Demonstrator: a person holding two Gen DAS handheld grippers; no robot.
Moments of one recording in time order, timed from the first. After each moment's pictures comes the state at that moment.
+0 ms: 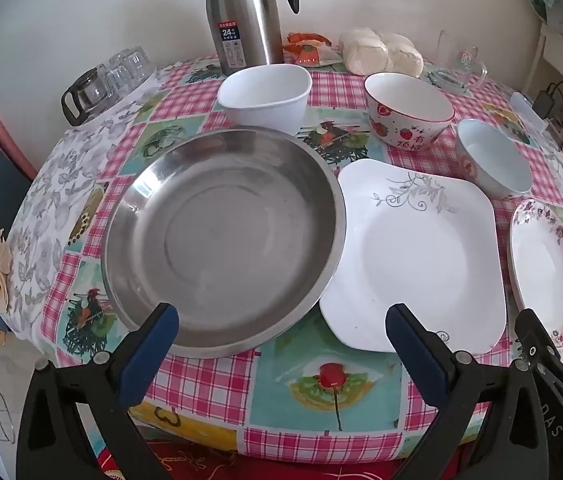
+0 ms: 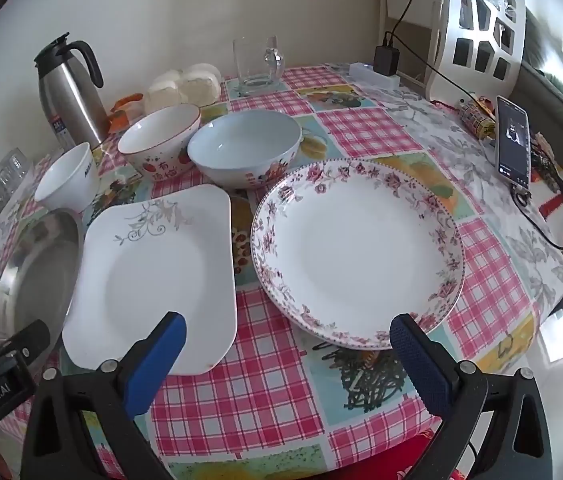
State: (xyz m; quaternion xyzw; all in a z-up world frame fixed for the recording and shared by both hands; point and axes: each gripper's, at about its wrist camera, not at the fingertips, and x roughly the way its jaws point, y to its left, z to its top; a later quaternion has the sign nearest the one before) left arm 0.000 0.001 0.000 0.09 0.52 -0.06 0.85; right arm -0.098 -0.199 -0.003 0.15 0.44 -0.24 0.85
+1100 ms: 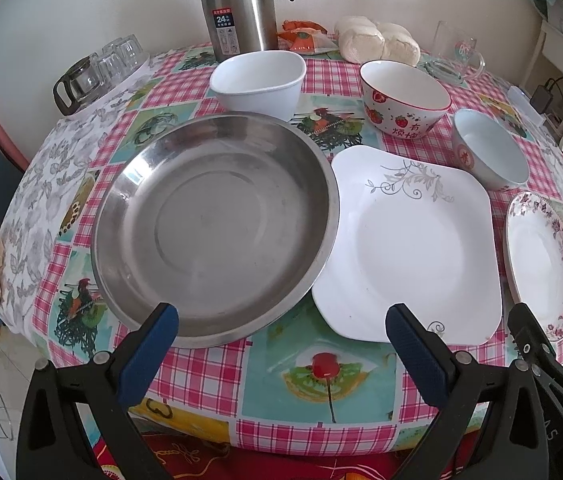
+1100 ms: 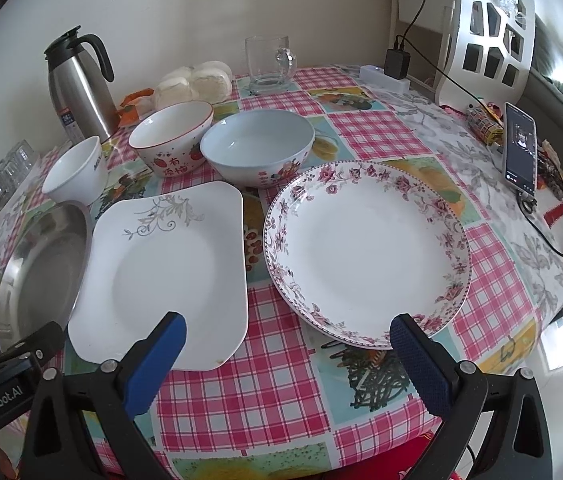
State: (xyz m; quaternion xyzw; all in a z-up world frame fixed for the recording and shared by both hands) left arm 0.001 -0.002 -0.005 0.09 0.52 -0.06 0.85; right arm -0.096 -0.194 -0.002 0.14 0.44 -0.23 0.86
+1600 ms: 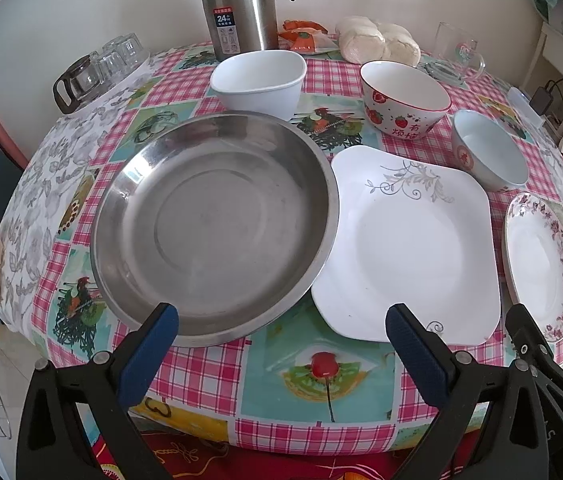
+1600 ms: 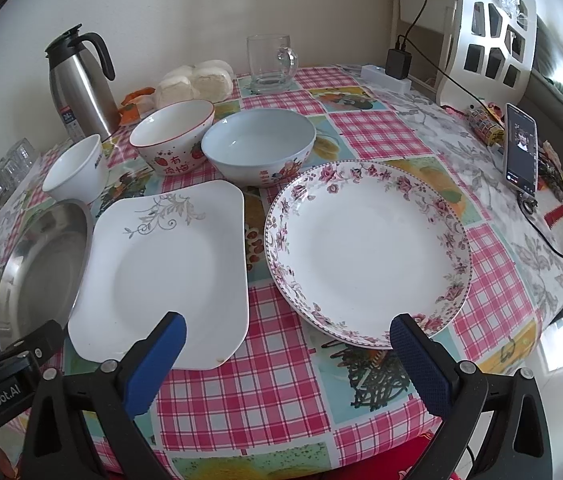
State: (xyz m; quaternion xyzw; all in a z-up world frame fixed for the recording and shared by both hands) left arm 0.000 -0.001 -0.004 0.08 0.51 -0.07 0.85; right arm -0.096 -0.194 -0.003 0.14 0.44 -0.23 0.86
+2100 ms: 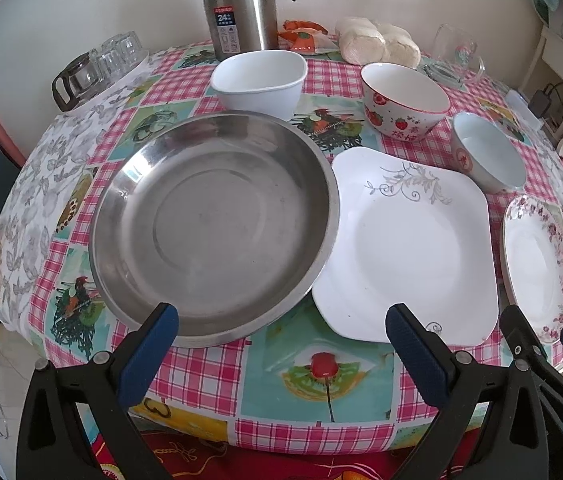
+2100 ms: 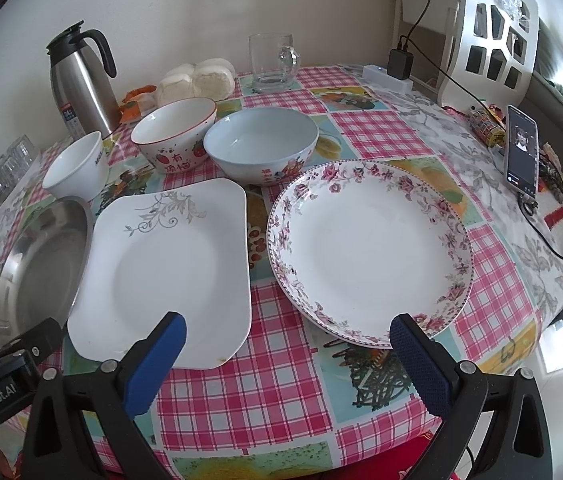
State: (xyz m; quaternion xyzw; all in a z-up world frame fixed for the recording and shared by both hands) left arm 0.004 0.002 -0.004 0.08 0.51 -0.06 0.85; right arm -0.093 -0.191 -0.004 0.14 0.44 -0.22 0.86
